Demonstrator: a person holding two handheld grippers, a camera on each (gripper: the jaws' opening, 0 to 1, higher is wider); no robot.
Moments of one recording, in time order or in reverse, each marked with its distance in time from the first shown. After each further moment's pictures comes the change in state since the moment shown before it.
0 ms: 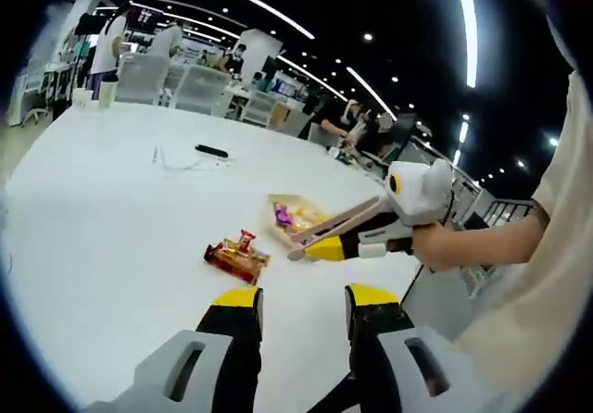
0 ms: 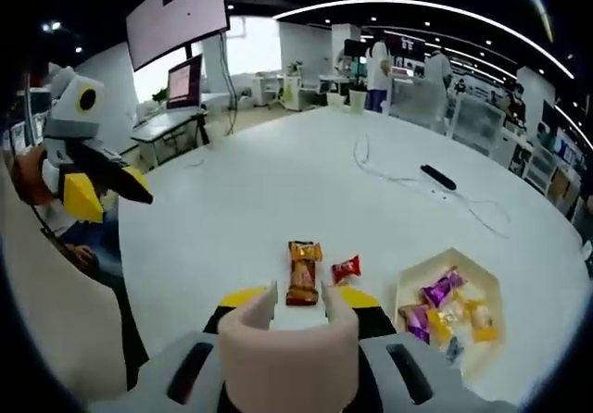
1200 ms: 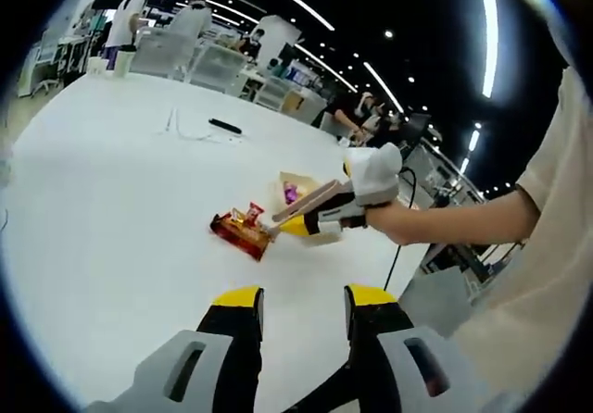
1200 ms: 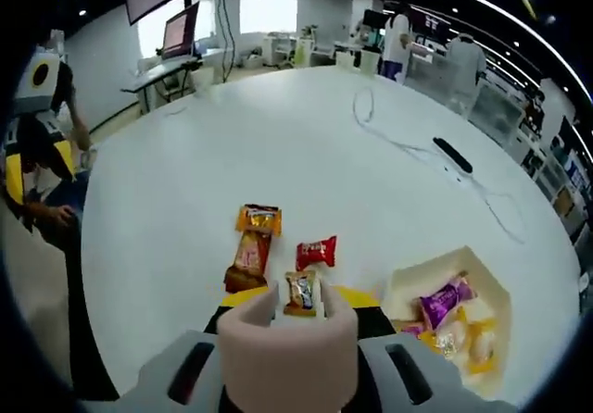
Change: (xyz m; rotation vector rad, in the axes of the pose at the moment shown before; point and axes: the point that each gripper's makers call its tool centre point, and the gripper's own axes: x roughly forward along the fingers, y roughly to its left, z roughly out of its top) left arm 0.000 0.015 -0.028 -0.102 0.045 0.024; right arm 0.067 -0.042 -0.041 -0.092 0.184 0.020
